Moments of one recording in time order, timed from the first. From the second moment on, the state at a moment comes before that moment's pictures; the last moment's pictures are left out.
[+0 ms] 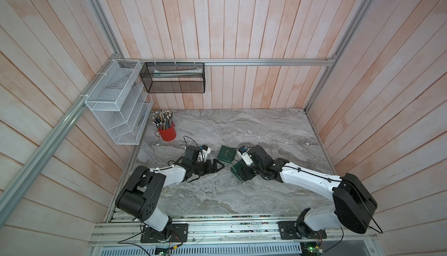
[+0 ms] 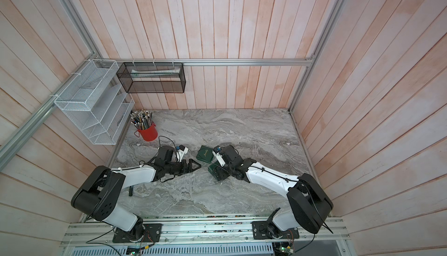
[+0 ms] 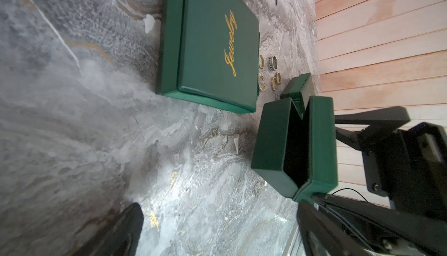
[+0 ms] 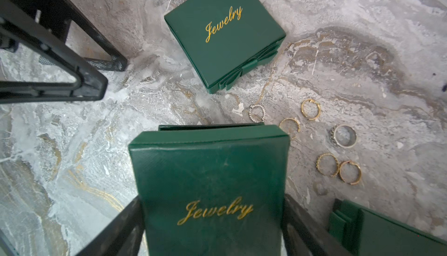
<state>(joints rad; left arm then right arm) -0.40 1.58 0.62 0.17 0.65 -0.57 0.77 1.42 0.81 -0.30 -0.04 0.14</state>
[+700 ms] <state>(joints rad) -0.42 1.60 0.64 0.21 0.68 -0.59 0.78 1.32 0.71 -0.15 -0.08 0.23</state>
